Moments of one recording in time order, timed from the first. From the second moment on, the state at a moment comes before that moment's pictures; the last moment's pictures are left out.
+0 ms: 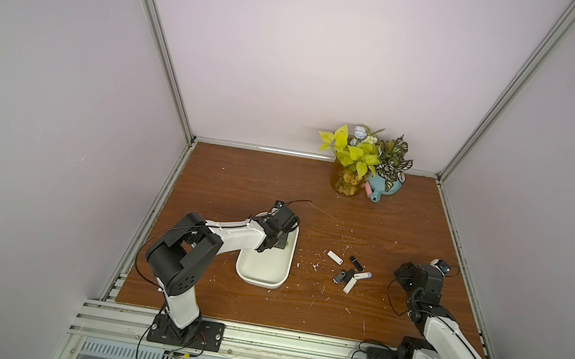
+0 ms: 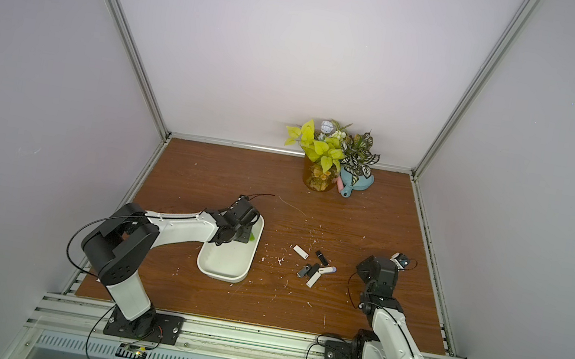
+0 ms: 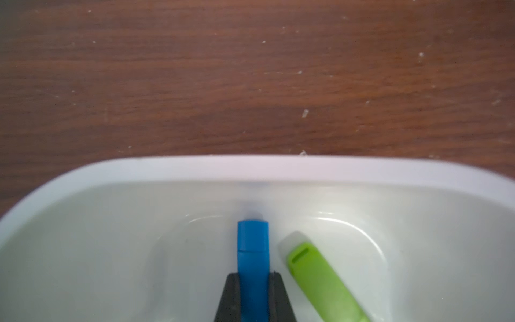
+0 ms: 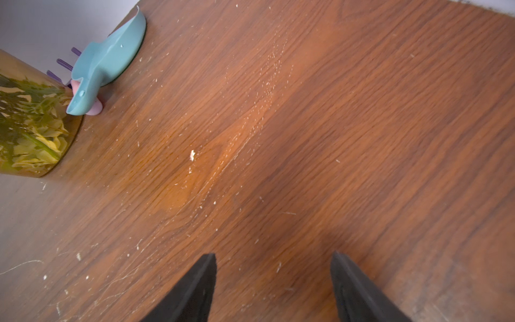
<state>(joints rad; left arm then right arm) -0.66 1.73 0.92 -0.27 -0.30 -0.50 -0.02 0.93 0.18 0.05 0.23 0.71</state>
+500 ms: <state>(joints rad) -0.66 1.73 0.92 -0.19 -0.21 -0.47 -0.02 0.94 0.18 0.06 0.23 0.71</state>
